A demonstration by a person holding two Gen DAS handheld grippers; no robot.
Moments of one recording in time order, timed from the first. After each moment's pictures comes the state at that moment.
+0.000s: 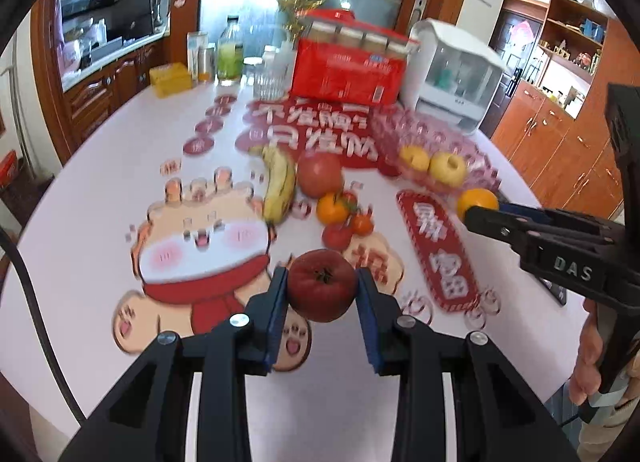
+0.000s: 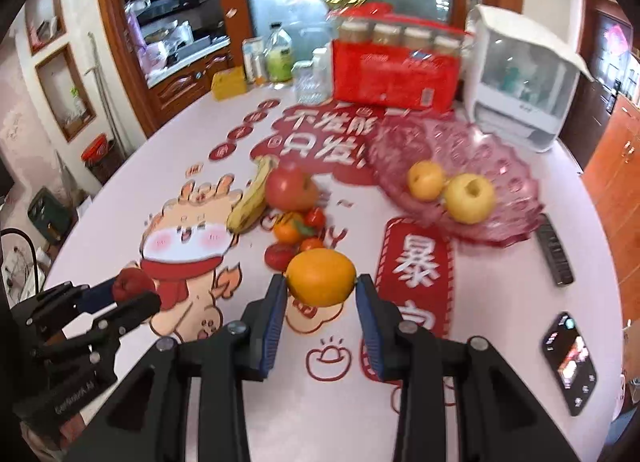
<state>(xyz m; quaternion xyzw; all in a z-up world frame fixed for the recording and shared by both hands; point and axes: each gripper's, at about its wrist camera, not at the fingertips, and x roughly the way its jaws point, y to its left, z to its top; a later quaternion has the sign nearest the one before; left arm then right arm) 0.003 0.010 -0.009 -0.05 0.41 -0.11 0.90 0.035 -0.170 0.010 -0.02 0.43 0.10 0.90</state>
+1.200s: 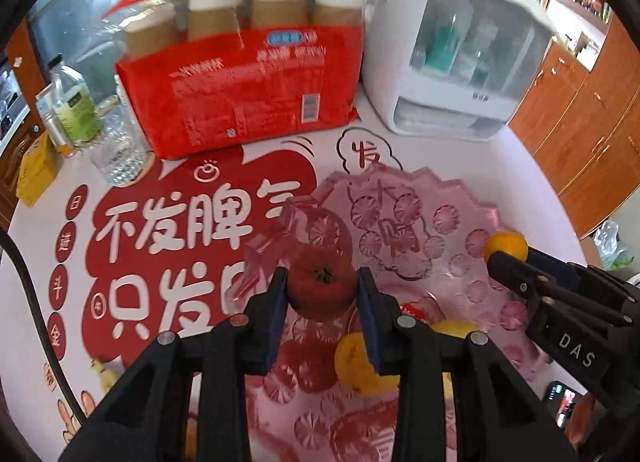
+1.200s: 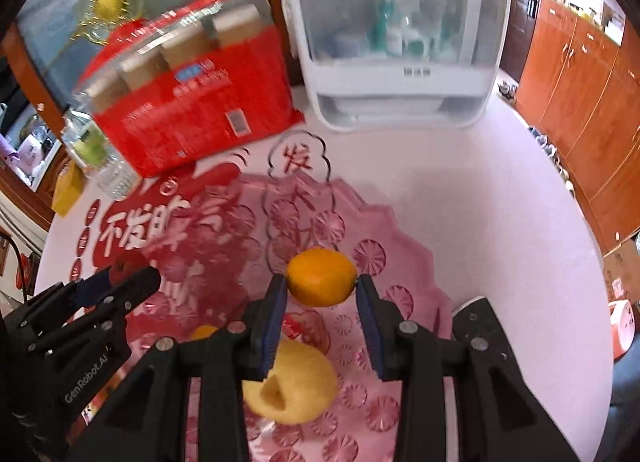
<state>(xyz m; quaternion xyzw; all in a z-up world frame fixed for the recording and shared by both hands) 0.337 -0.209 -0.047 0.04 0.50 -0.15 0.85 0.287 -0.366 -0.037 0.10 0.50 -0.06 0.86</state>
